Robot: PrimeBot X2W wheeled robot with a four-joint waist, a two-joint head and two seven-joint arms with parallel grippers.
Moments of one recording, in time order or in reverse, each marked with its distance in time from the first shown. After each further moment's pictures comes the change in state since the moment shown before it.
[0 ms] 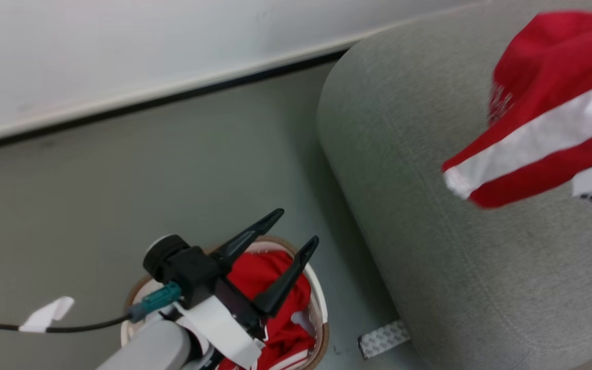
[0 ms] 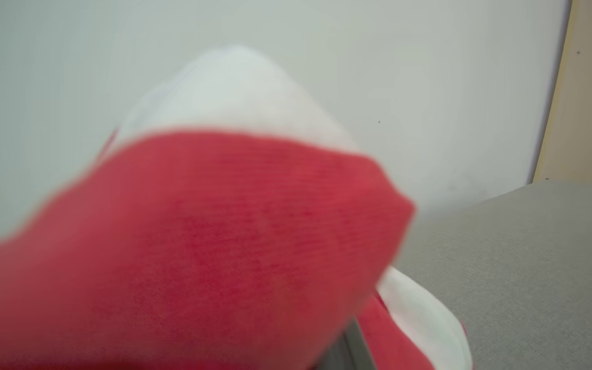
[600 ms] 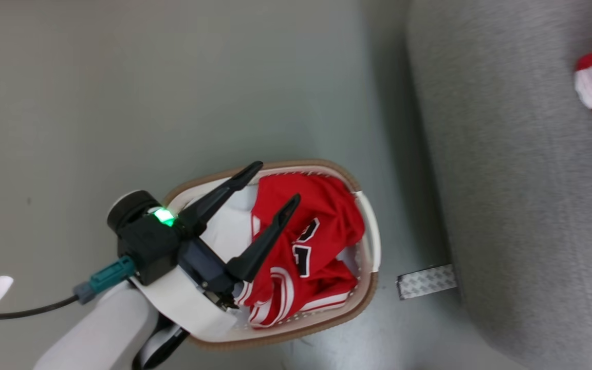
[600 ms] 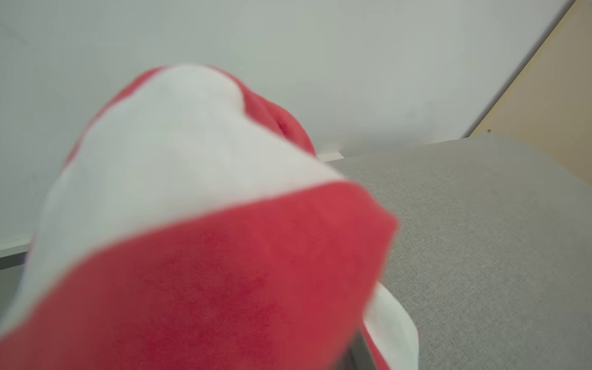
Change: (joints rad) left arm -0.078 0.104 0.051 -0.123 -0.027 -0.009 -0.003; right arm -0.361 -0.186 -0.310 0.242 -0.335 0.000 0.312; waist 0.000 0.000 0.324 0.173
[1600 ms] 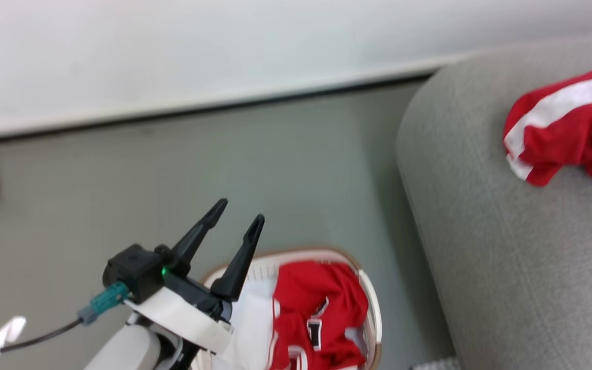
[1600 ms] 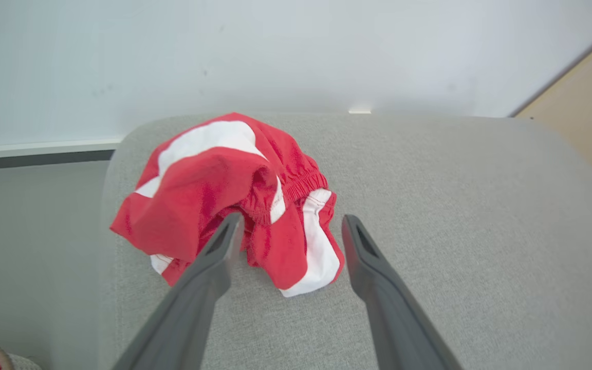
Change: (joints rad) left arm 0.179 -0.141 0.159 0.154 -0.018 0.021 -0.021; right arm 0.300 -0.075 0.306 -0.100 0.113 0.000 0.254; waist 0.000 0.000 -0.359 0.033
